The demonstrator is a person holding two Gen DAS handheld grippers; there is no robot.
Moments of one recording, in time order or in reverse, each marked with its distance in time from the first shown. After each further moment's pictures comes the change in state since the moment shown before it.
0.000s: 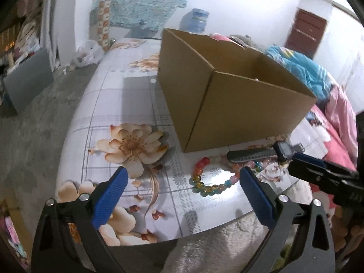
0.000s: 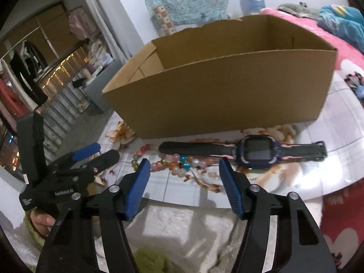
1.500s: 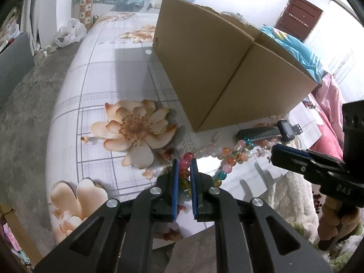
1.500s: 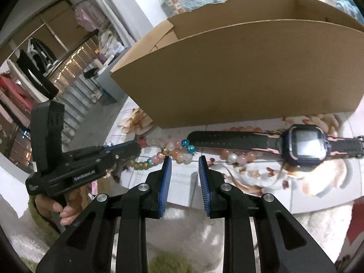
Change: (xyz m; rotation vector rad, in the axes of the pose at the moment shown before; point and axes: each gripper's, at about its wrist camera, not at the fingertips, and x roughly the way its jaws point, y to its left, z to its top) left arm 0.028 0.038 -0.001 -0.013 0.173 -0.129; right arm 0.026 0.007 0.001 -0.005 0.085 0.097
